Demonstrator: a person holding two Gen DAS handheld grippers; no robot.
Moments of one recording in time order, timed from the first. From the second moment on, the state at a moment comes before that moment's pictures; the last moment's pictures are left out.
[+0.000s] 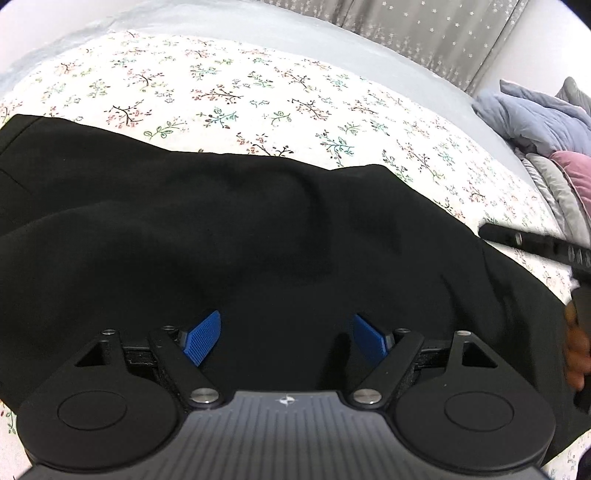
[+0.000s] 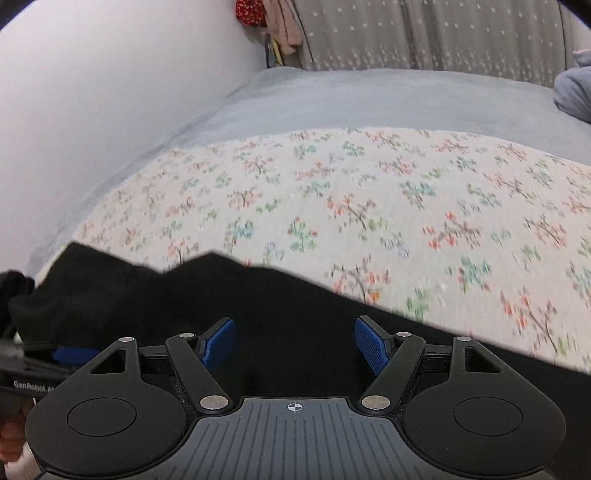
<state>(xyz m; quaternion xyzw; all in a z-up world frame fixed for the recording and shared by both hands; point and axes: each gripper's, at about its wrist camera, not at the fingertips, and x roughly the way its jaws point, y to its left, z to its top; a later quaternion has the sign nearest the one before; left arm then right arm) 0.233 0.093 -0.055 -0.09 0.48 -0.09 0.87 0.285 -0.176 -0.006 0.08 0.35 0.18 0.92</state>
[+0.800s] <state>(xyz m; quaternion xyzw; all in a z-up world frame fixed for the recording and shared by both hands) 0.230 0.081 -0.058 -0.03 0.48 -0.10 0.87 0.289 -0.113 -0.012 -0.05 0.33 0.47 0.82</state>
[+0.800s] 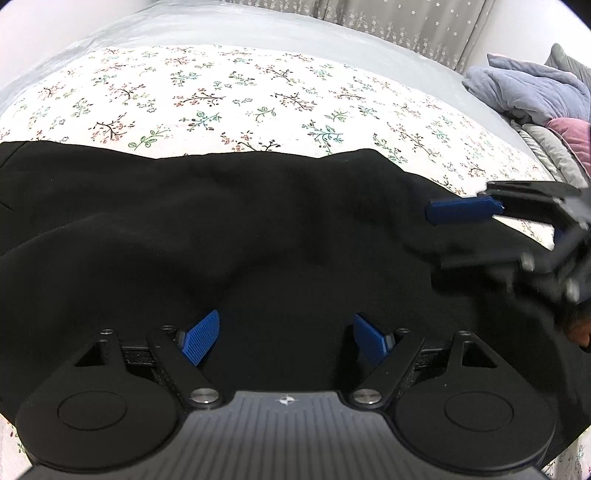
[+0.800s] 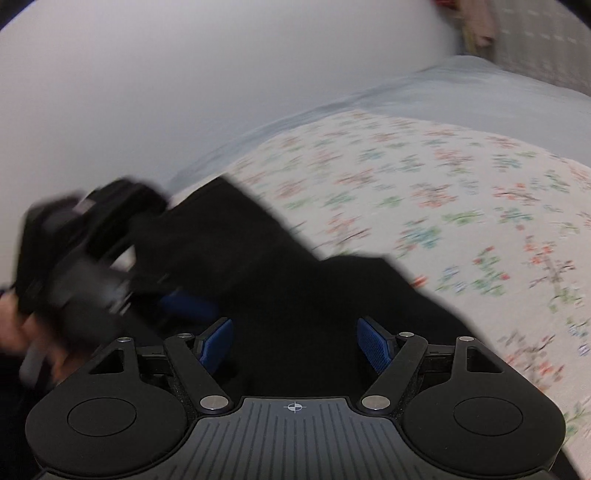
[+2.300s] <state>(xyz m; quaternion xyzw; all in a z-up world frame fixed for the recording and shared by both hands) 0.226 0.080 -0.060 -0.02 0.47 -0.09 0.88 0.350 -0.095 -0.036 0.11 0.38 0.45 0.80</state>
